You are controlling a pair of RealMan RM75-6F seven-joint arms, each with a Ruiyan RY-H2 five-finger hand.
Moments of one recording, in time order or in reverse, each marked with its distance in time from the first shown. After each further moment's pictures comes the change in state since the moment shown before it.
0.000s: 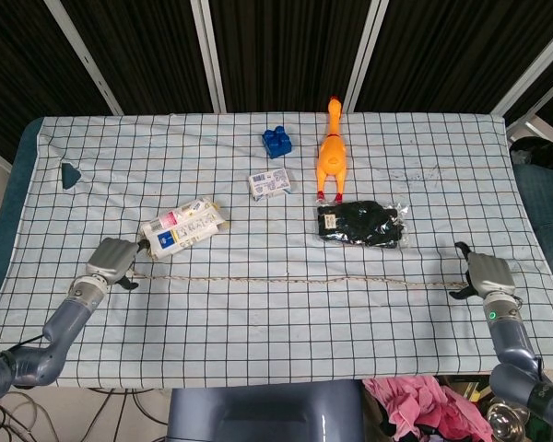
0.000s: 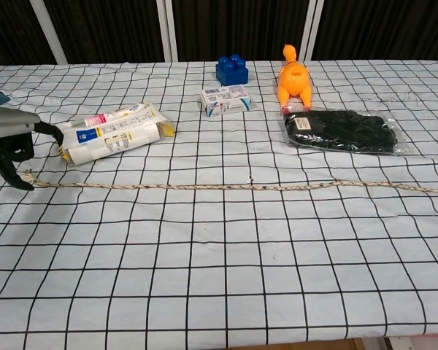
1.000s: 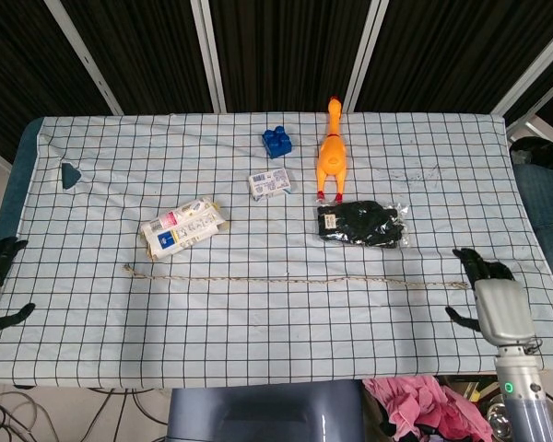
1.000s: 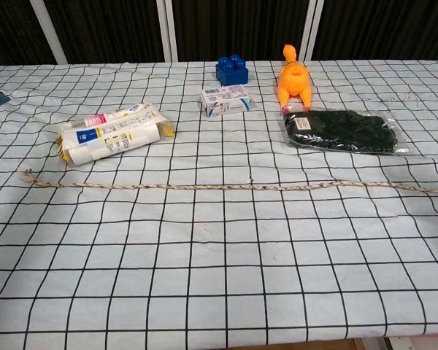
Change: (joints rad) left arm 0.513 0.433 0.081 -0.554 0.353 0.819 -0.017; right arm -0.303 0.126 -0.124 -0.469 -0.586 0.711 -0.041
